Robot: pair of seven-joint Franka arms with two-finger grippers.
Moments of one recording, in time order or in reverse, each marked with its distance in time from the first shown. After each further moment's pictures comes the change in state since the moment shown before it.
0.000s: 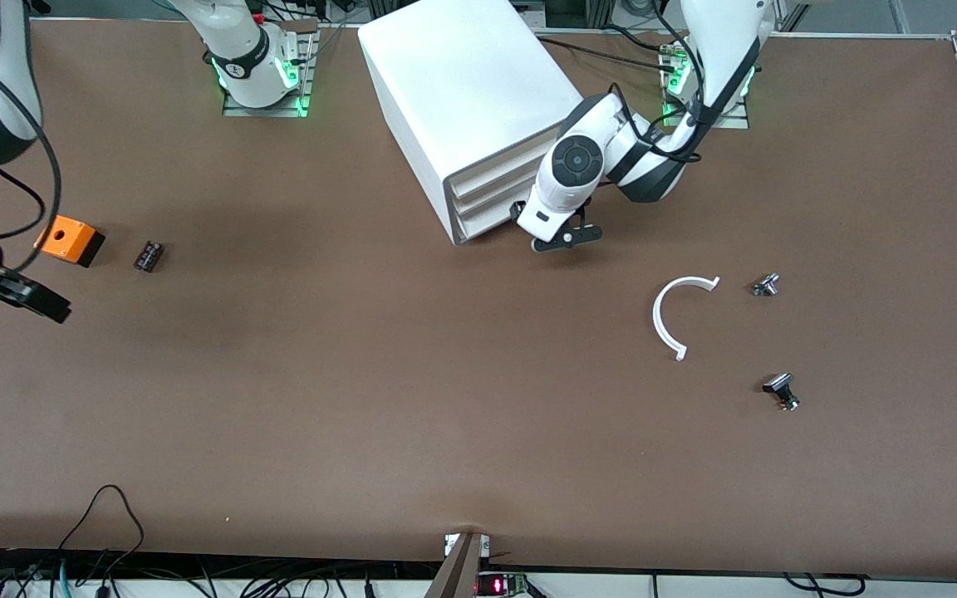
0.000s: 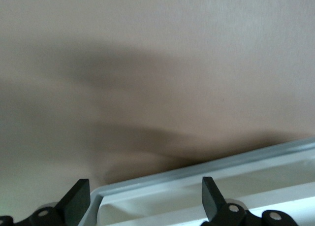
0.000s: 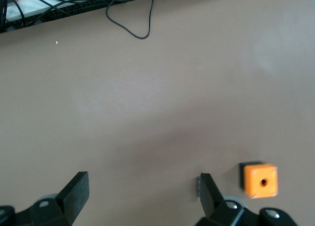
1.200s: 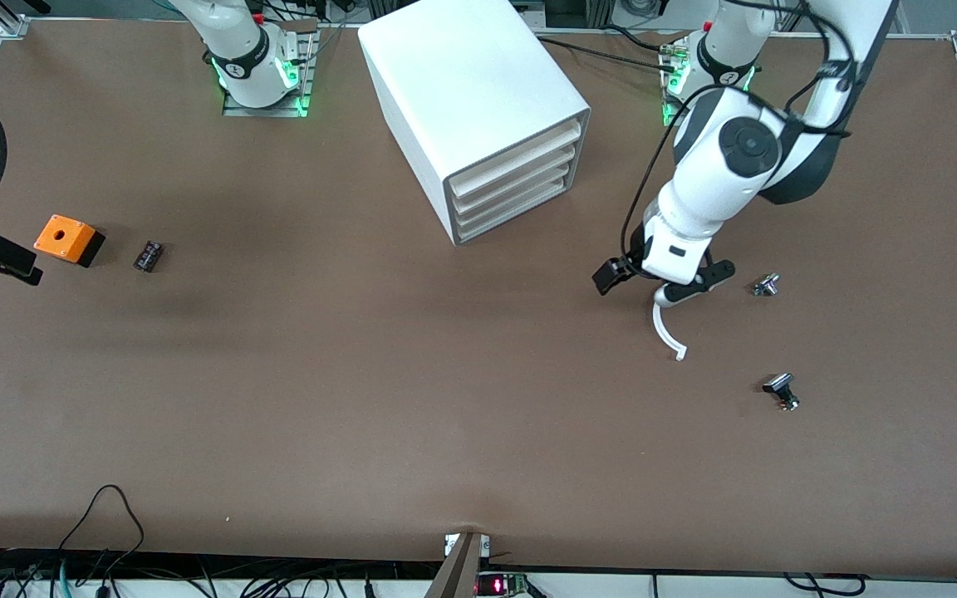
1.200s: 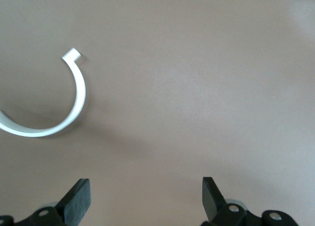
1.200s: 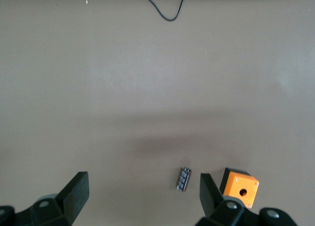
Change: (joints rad) left arm 0.295 -0.235 0.046 0.134 0.000 -0.034 0.133; right arm -0.030 -0.061 -0.048 -0.028 0.126 -0.081 -0.345
